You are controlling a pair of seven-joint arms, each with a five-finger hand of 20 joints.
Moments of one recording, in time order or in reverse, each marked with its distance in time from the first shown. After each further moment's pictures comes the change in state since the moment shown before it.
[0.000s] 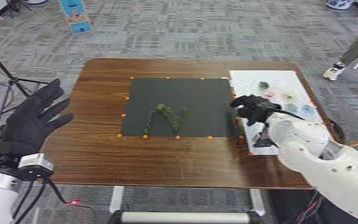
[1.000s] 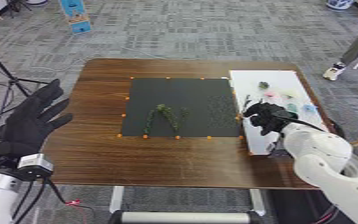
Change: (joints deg) left arm 0.2 0.1 -0.1 0.0 -0.2 0.0 0.3; right arm -13.6 4.7 12.5 -8.9 -2.0 0.6 0.7
